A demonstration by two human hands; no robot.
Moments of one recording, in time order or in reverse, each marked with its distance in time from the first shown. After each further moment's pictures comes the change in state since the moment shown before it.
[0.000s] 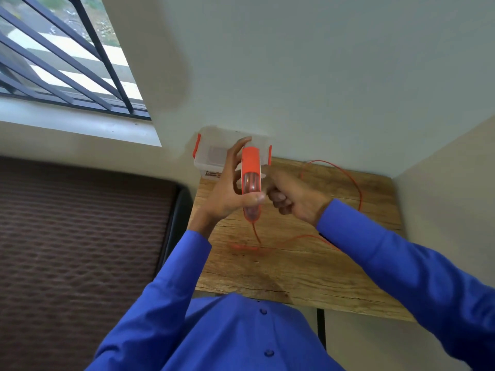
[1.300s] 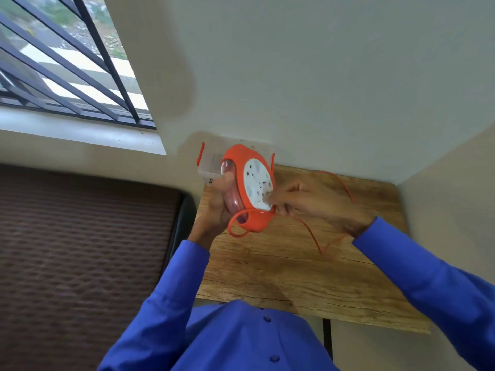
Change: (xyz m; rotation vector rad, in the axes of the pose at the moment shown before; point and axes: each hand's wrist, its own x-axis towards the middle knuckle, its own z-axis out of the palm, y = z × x) left_hand -0.016 0.018 0.003 -0.527 -0.021 -0.296; right_hand -0.040 -0.009 -0.036 -0.420 -0.180 -0.411
